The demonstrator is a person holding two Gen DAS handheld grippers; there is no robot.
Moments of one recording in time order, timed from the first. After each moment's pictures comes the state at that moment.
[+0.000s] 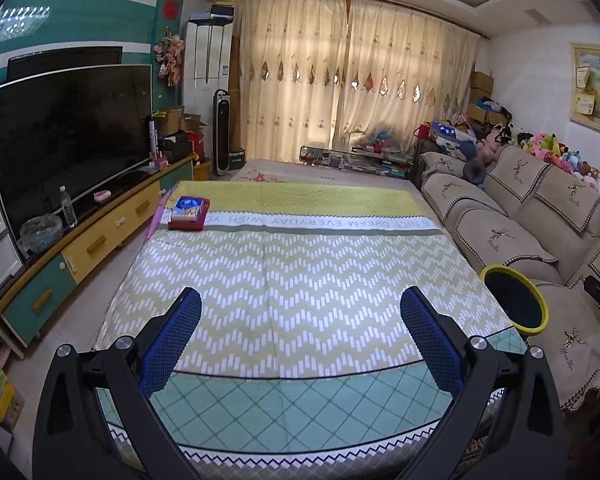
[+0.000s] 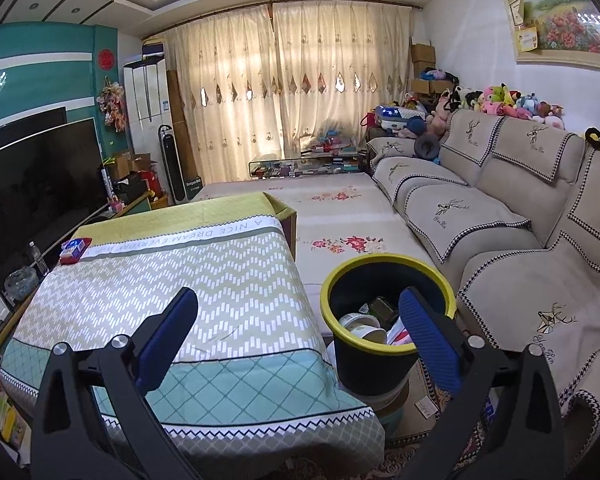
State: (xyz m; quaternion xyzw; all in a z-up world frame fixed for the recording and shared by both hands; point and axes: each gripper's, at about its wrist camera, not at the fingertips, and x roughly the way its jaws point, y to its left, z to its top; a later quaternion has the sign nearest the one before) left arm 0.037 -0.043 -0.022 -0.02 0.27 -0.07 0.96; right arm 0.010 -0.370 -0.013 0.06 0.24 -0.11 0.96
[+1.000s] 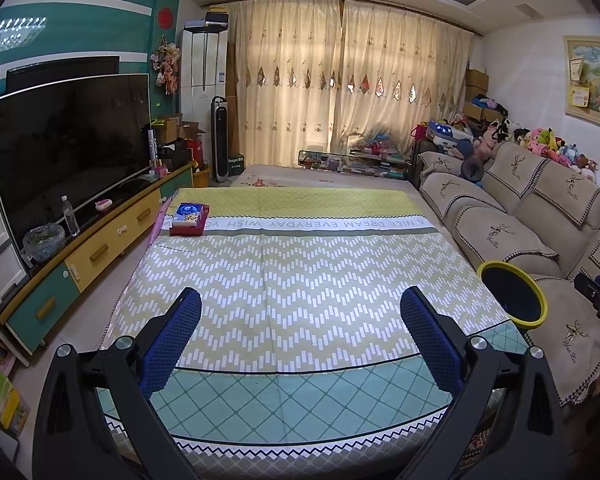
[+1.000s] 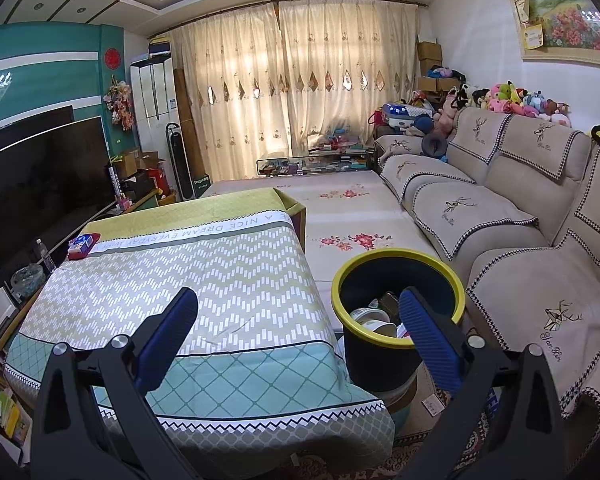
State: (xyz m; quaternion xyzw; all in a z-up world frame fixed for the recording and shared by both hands) left arm 0.020 -0.054 -0.010 -0.01 0.26 -0.07 0.96; right arm 0.008 -0.364 -0.018 0.06 0.24 -0.10 0.96
